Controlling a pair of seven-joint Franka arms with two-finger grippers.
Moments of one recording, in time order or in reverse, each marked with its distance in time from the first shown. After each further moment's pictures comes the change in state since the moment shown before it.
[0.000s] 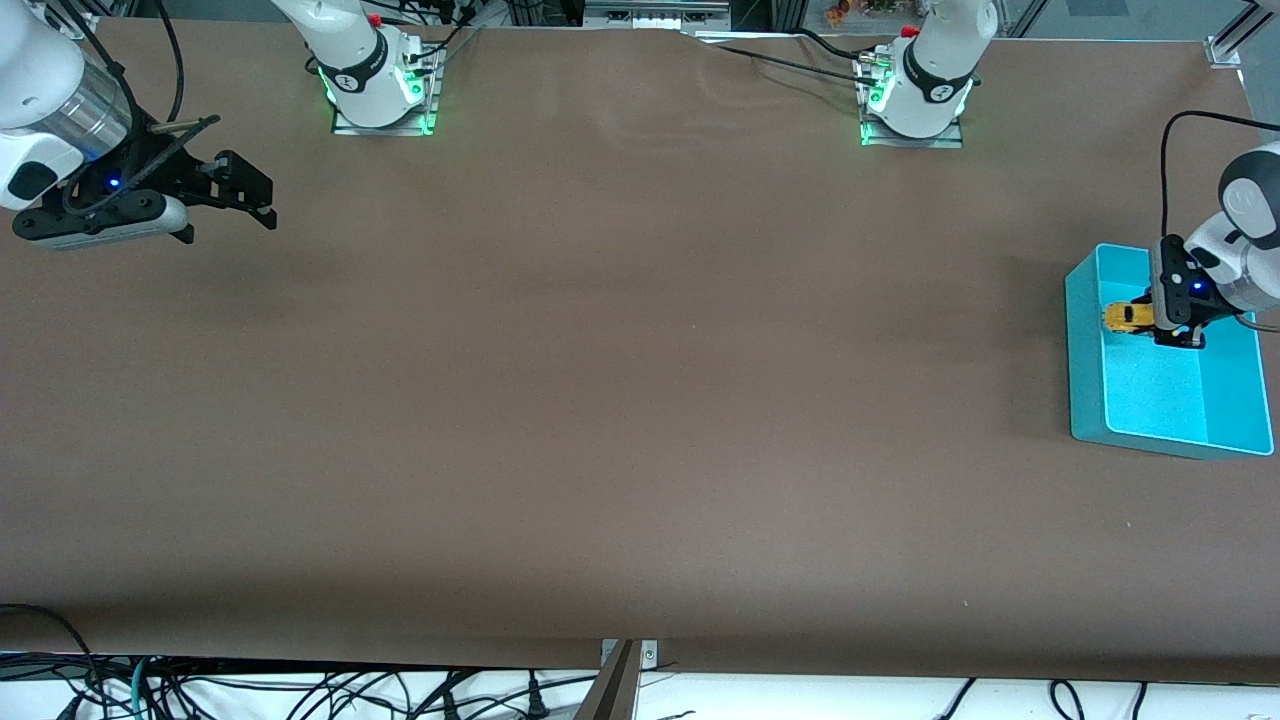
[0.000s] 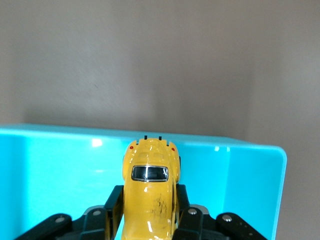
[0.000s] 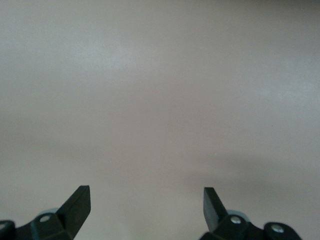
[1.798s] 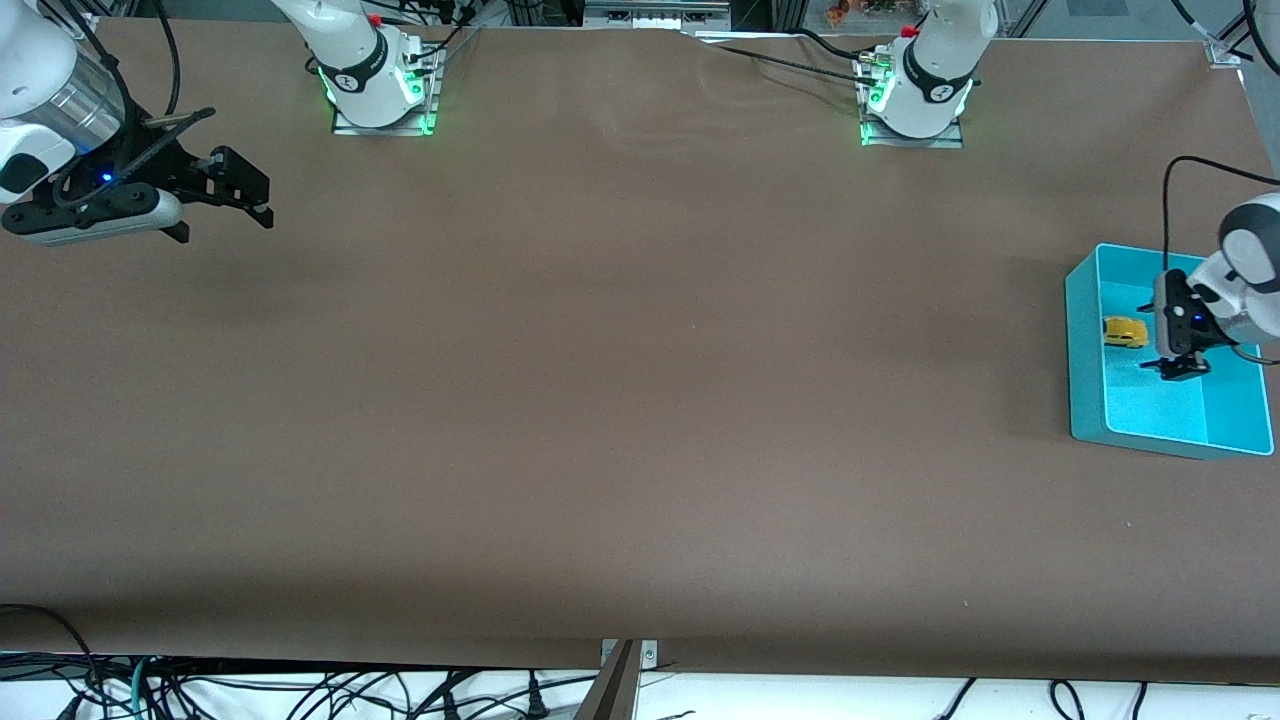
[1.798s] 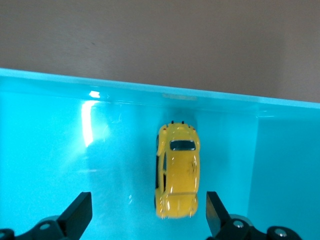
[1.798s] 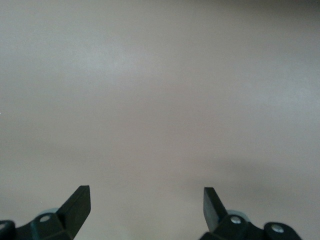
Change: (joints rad) left arm 0.052 0.163 -0.026 0.179 -0.007 -0.037 0.025; right arm 0.002 0.000 0.003 0.024 -0.001 0.000 0.000
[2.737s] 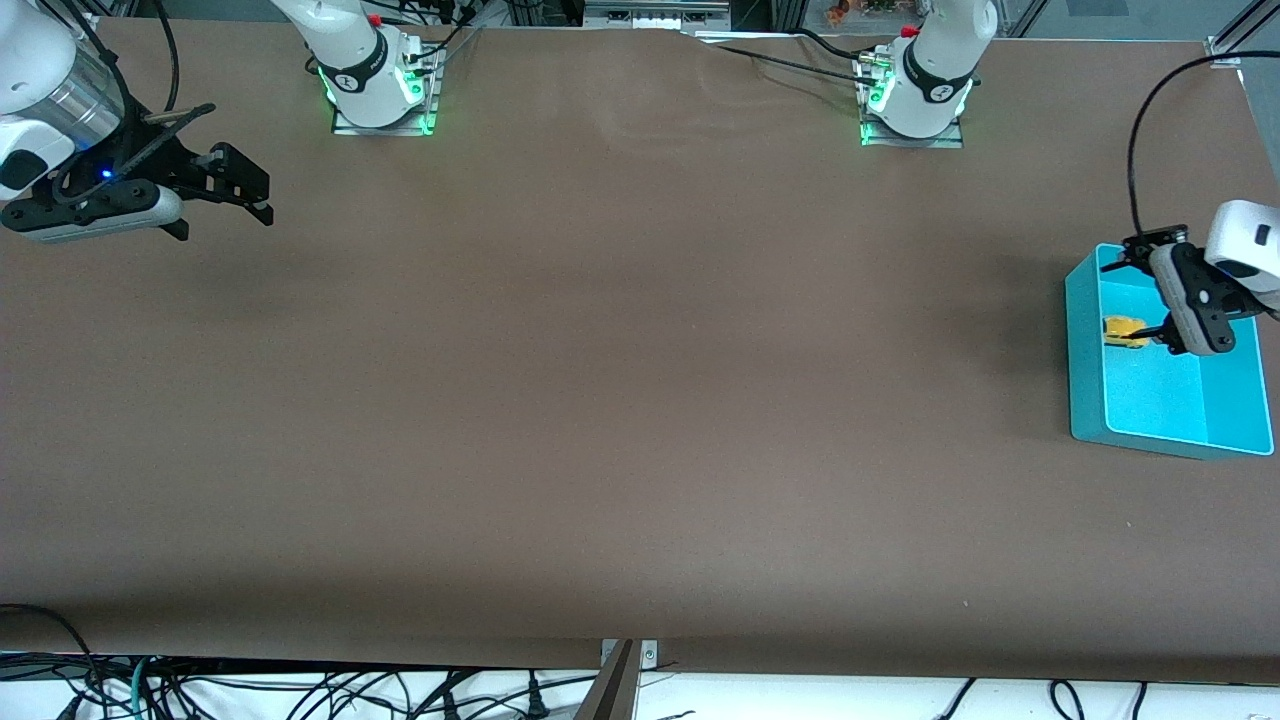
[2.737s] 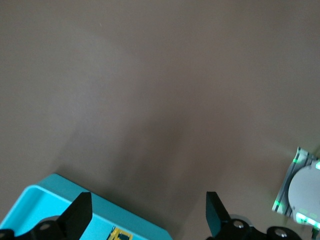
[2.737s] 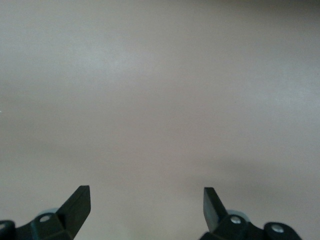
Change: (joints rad) left arm -0.216 -0.287 -0.111 0.153 -0.159 -0.511 -0.788; right arm 0.001 0.000 0.002 0.006 -0.002 -0.013 0.000
